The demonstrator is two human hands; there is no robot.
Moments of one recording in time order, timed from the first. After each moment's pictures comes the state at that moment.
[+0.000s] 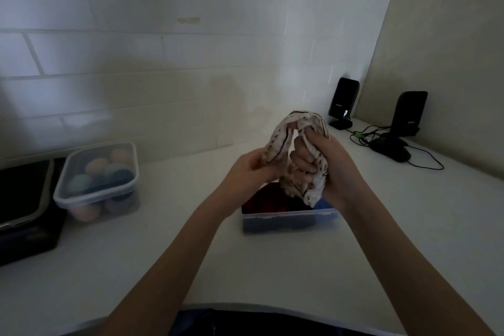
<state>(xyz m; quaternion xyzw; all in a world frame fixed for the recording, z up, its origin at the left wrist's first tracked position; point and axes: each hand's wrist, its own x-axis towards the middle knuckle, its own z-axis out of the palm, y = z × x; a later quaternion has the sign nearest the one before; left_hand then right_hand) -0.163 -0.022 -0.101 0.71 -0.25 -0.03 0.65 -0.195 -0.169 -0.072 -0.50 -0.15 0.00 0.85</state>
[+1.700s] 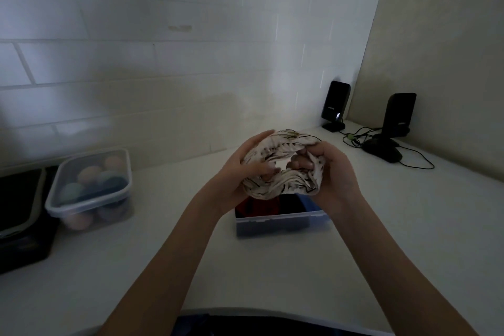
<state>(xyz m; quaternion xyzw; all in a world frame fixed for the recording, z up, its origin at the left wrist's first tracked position) -0.151 -0.015 -0.096 0.50 -0.30 -0.20 0.79 -0.198 -0.181 -0.081 -0.41 -0.10 0.07 0.90</state>
